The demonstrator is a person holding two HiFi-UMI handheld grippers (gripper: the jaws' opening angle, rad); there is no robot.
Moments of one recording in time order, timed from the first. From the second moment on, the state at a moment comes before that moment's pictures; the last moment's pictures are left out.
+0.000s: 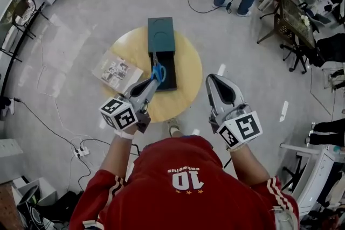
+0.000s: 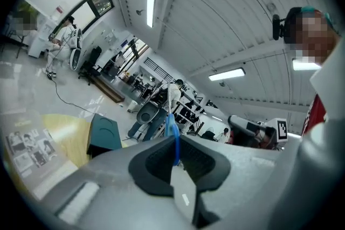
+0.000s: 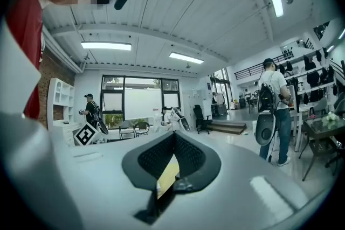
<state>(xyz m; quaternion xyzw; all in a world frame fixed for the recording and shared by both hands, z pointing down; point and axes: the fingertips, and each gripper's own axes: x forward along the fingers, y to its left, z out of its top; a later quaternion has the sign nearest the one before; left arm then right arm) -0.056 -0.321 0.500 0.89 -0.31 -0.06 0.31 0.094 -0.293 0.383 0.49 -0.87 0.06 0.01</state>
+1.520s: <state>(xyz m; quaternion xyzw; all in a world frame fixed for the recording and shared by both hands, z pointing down) -0.023 -0.392 0.764 0.73 -0.33 0.03 0.60 0.106 -0.344 0.452 0.49 -0.86 0.13 0.04</state>
